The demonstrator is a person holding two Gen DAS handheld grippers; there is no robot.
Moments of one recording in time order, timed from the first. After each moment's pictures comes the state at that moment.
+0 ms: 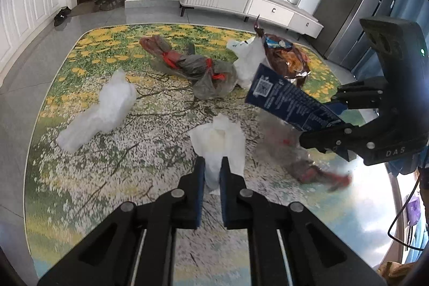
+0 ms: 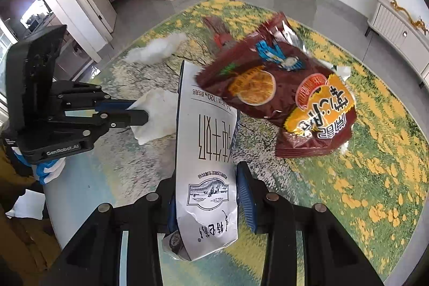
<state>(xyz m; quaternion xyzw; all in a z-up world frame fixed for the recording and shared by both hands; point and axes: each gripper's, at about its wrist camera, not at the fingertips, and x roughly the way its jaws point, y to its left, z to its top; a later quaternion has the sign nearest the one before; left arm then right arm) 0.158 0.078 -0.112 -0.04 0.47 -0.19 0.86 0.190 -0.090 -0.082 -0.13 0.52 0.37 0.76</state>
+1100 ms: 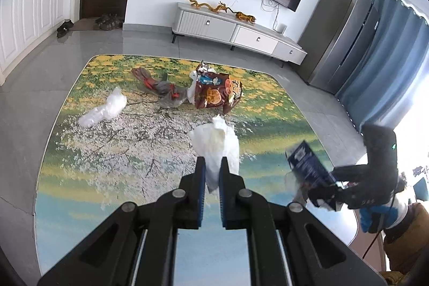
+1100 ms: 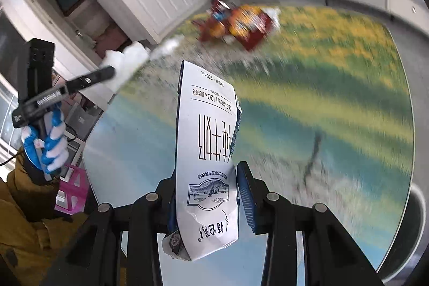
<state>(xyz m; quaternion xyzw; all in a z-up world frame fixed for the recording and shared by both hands) 0.054 0.067 -0.033 -0.08 0.41 -0.21 0.89 0.052 -0.213 -0.083 0.06 0.51 0.33 0.79</state>
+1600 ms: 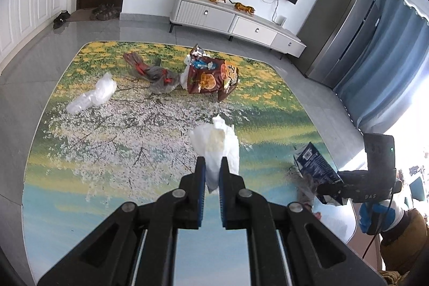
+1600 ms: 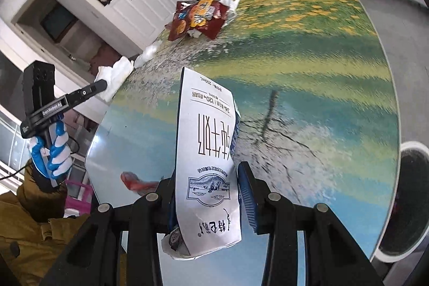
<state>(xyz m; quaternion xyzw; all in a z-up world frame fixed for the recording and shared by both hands) 0.061 0.055 -0.050 -0.08 0.43 -0.22 0.87 0.041 -0.264 -0.104 0.14 0.51 0.30 0.79</state>
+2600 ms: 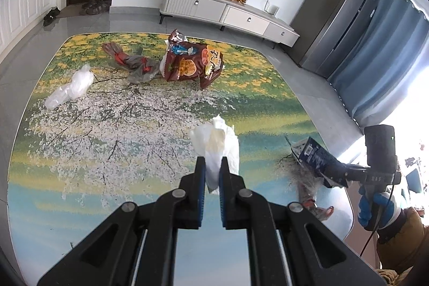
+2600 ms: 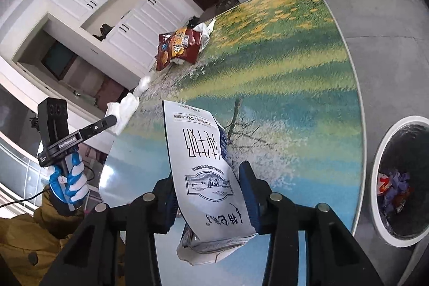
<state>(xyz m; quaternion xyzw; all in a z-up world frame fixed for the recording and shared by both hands) 0.063 0.028 -0.060 -0.07 0.45 -0.24 0.86 0.032 -0.312 -0.100 0.23 0.47 0.28 0.80</state>
